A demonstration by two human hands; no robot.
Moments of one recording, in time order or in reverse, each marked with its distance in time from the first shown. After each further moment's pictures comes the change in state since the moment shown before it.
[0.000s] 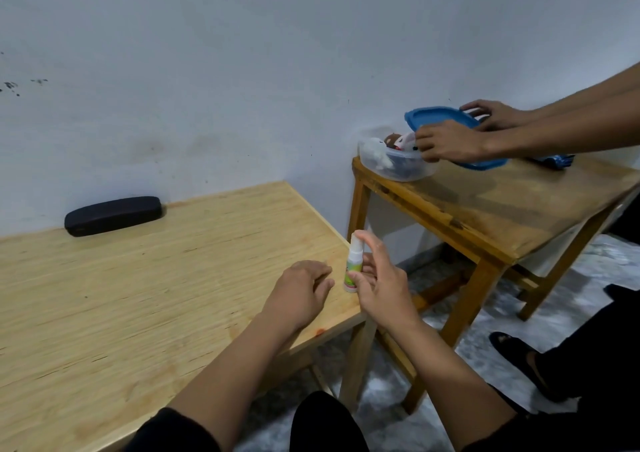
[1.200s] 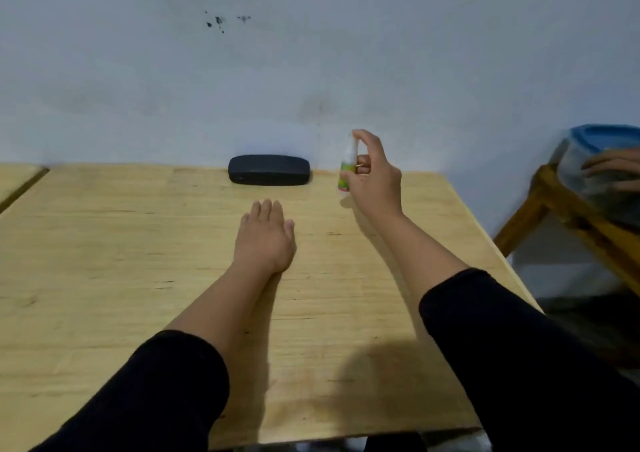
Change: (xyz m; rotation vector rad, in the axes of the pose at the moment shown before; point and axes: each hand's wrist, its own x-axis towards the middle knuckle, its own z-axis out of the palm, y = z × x) left_hand -0.016 -0.205 -0.141 0.393 0.059 -0.662; right_hand 0.181 -0.113 0.230 0.251 -0.175 -0.076
